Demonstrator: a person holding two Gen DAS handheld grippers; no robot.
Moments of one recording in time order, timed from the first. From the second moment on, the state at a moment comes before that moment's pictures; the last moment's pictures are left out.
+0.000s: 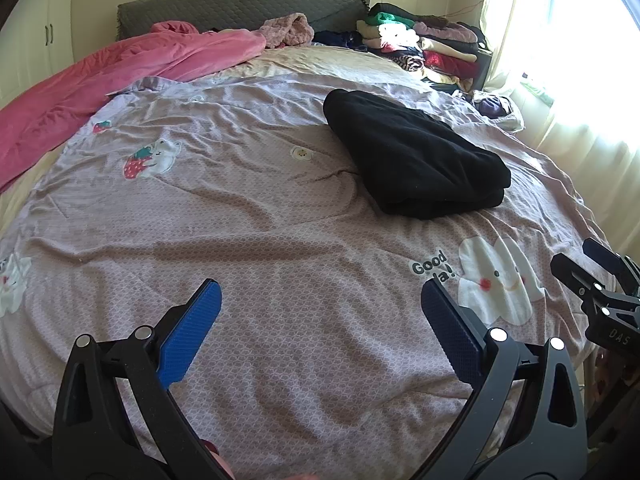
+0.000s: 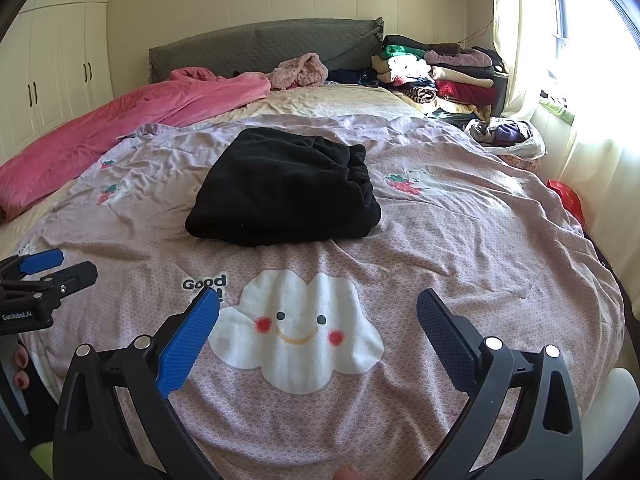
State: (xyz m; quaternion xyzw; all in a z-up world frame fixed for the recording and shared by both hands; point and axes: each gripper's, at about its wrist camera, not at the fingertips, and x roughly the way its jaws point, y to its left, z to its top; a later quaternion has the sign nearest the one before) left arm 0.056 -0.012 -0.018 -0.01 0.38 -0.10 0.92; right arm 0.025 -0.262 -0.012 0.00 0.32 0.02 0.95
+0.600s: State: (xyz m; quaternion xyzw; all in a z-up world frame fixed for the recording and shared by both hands) left arm 0.055 -0.012 -0.019 -0.01 0.38 -0.10 0.92; right arm 0.023 -0.261 -0.012 0.00 0.32 0.02 0.95
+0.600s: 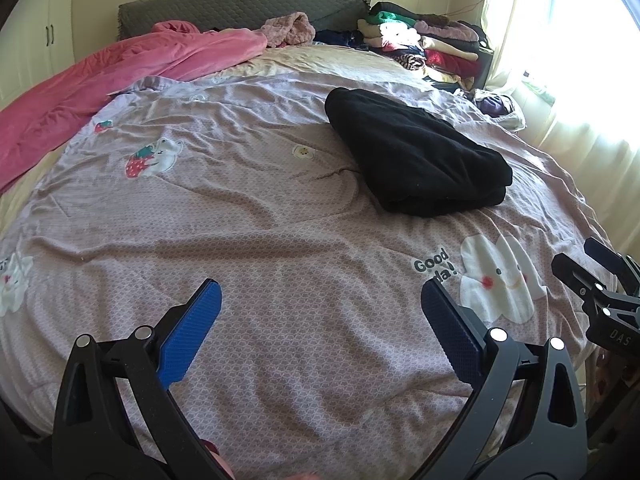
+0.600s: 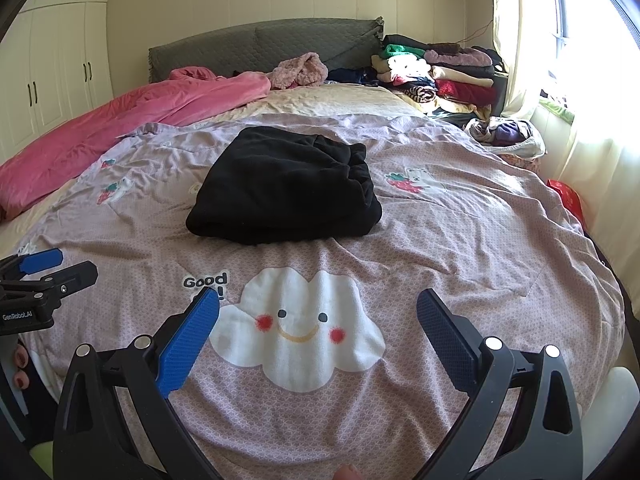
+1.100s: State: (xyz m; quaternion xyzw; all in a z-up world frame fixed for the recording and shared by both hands) left arm 0.053 -0.016 -0.023 0.00 0.39 -0.09 0.92; right arm 0.020 -0.266 -0.012 0.01 0.32 0.01 0.95
